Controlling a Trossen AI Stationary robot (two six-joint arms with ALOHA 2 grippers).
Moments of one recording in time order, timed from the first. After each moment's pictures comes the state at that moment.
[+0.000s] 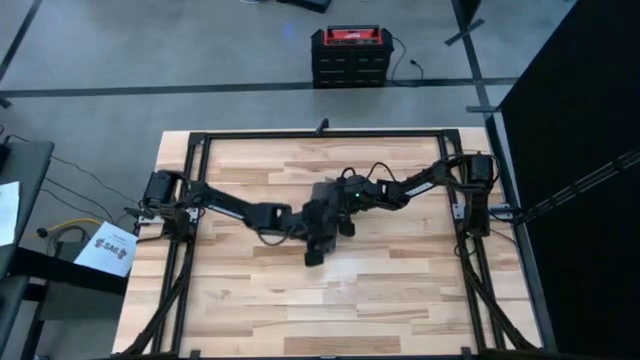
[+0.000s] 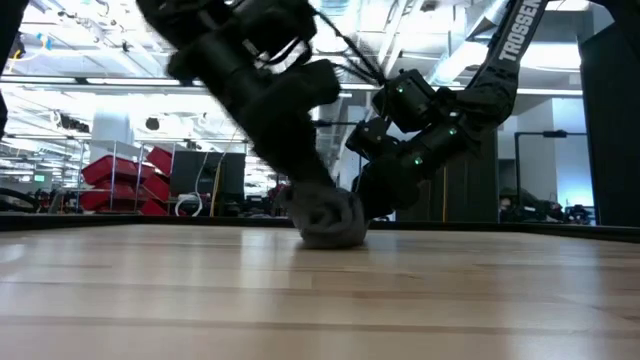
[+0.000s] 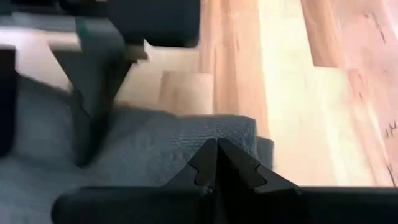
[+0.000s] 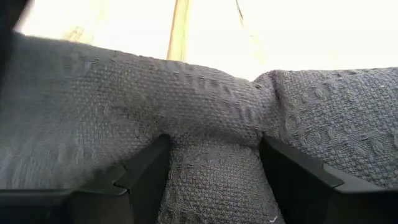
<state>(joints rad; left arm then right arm) -0.13 1.82 0.97 0.08 -0.12 -0.15 -0.21 1.96 0.78 0.50 -0.16 -0.17</state>
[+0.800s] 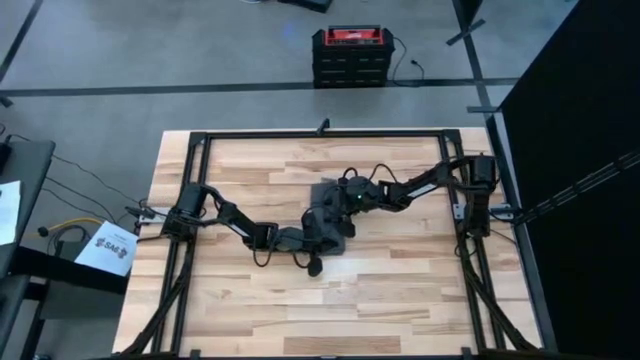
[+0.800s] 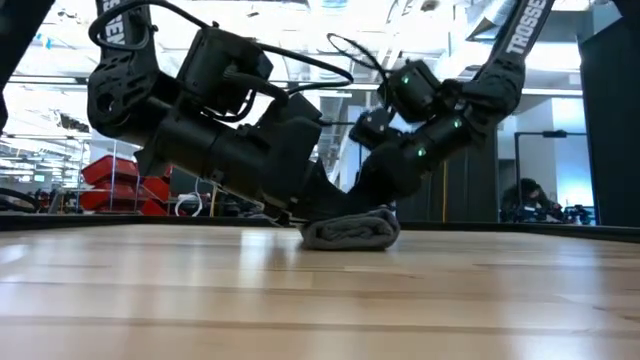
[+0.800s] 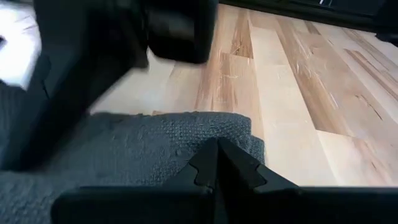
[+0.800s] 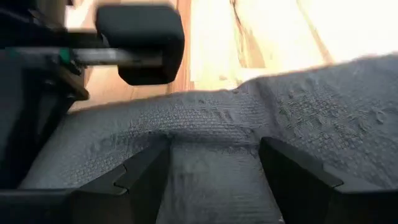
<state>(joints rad) -0.19 2.11 0.74 0.94 -0.24 -0.26 -0.19 1.87 0.77 0.50 -0.14 -0.12</state>
